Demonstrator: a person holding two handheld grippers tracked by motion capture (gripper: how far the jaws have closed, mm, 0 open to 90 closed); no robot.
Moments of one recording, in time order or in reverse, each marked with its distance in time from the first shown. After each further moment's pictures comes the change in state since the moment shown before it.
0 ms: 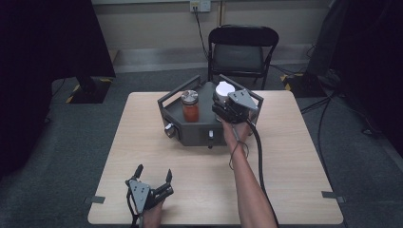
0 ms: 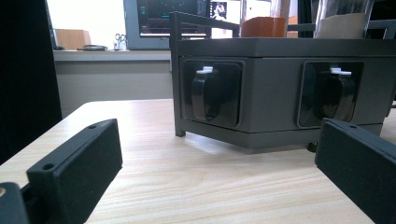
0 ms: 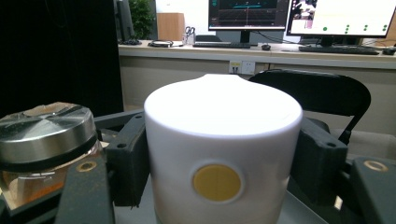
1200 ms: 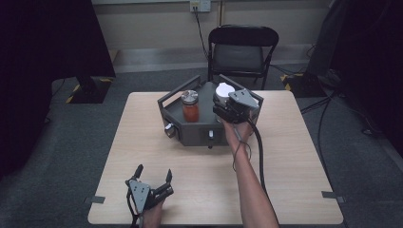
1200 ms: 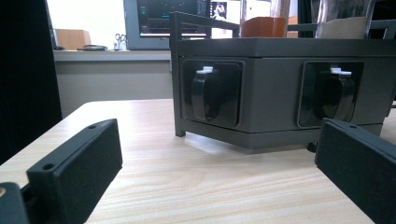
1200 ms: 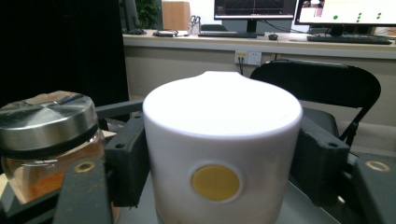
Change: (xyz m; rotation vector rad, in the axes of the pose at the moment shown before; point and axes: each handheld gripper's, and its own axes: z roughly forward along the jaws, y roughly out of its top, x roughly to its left) left arm 0.000 0.000 0.000 0.000 0.000 0.000; right arm -0.008 0.005 -0.001 0.032 0.027 0.005
